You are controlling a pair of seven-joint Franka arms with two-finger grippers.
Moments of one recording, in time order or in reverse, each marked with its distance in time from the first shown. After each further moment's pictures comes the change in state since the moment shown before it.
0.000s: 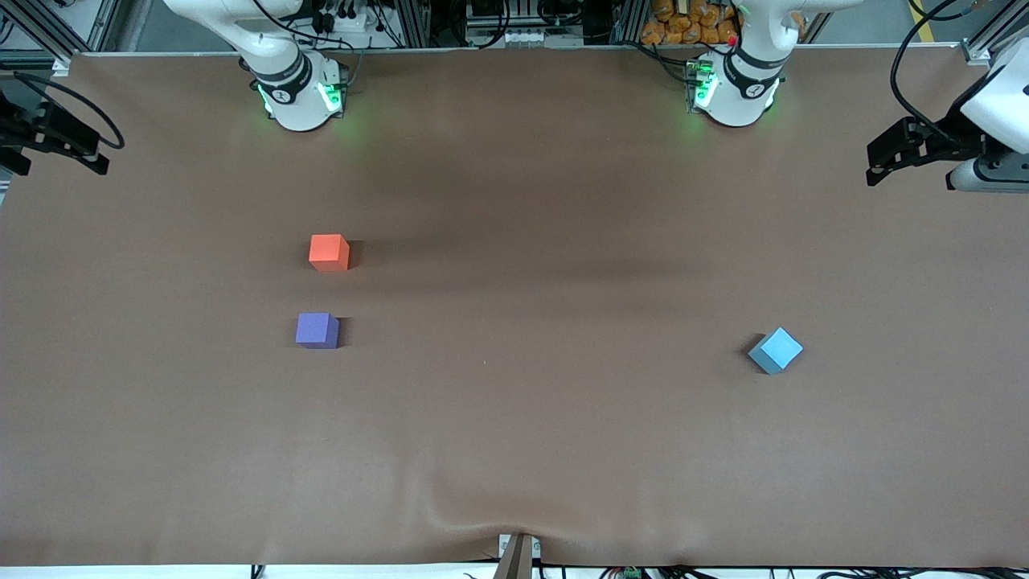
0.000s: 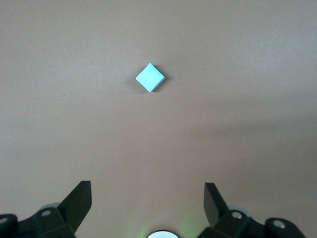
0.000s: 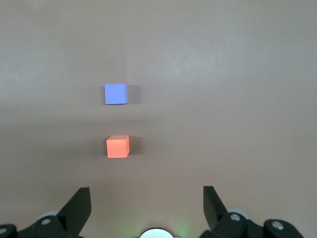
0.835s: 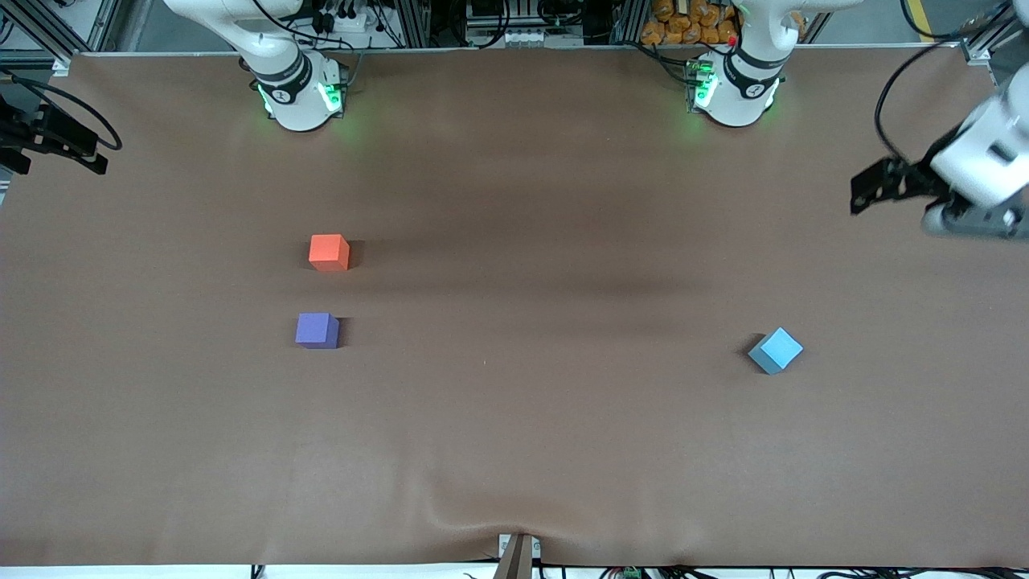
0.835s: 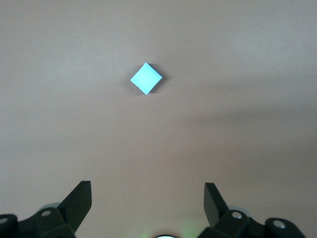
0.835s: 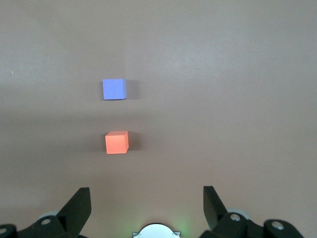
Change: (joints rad) left arm 0.004 0.112 0.002 -0.007 -0.004 0.058 0.033; right arm 0.000 0.001 0.001 -0.009 0.000 -0.013 0.000
